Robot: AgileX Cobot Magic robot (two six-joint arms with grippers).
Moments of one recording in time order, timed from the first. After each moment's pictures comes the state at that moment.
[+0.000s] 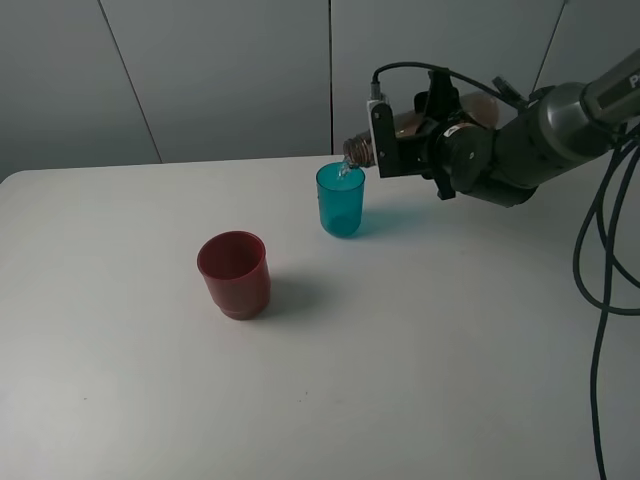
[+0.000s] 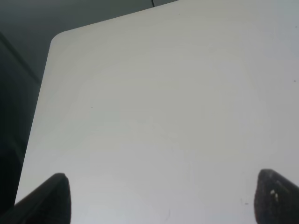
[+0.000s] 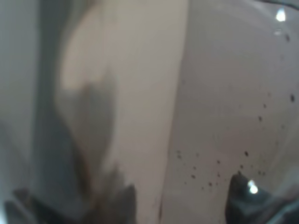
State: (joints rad) left arm 0.07 0.00 -0.52 0.02 1.10 0.23; right arm 0.43 2.05 -0.98 0.57 -0.69 -2.05
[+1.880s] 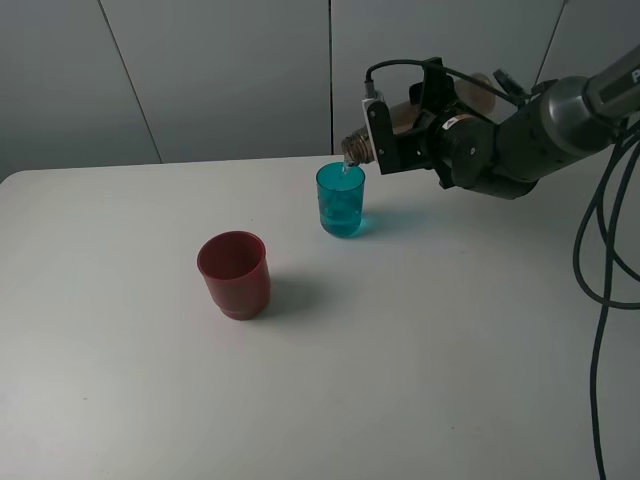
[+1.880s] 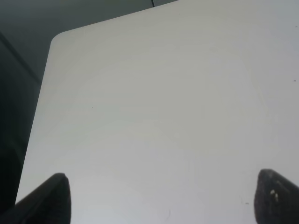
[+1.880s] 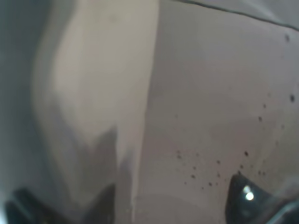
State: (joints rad) left arm 0.07 0.00 -0.52 0.02 1.10 0.23; right arm 0.42 2.05 -1.00 0.50 -0.71 -2.09
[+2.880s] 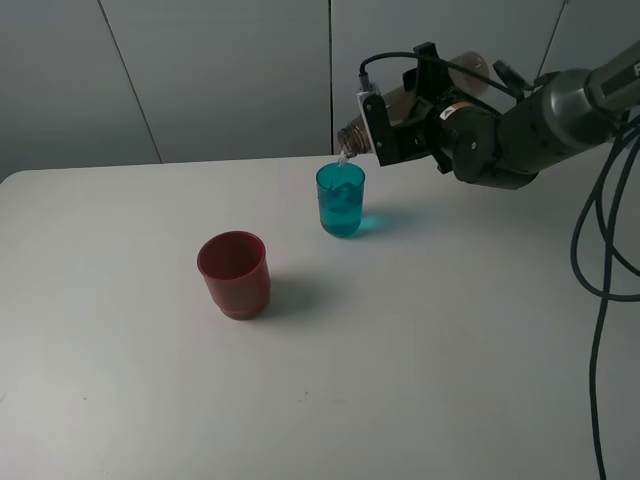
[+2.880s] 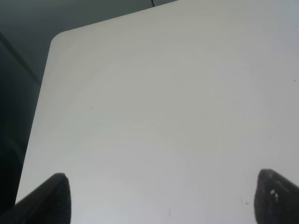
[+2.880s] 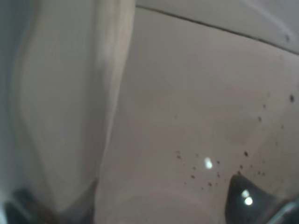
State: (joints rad) left arm 0.07 0.00 -0.52 0.02 1.10 0.23; right arm 0.41 2.05 -1.03 0.40 -0.73 -2.09
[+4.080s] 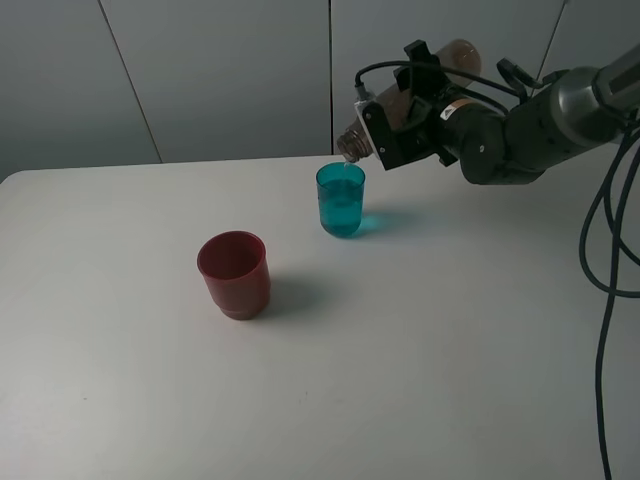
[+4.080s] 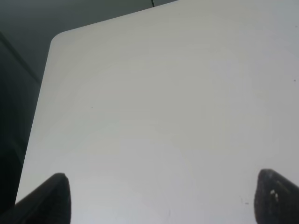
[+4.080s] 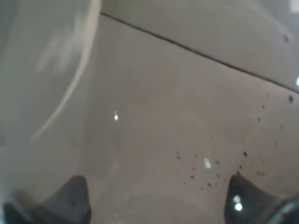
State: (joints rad) left arm 0.07 0.00 -0.52 0.02 1.10 0.23; right arm 0.38 2.05 -1.03 0.23 -0.74 -2.09
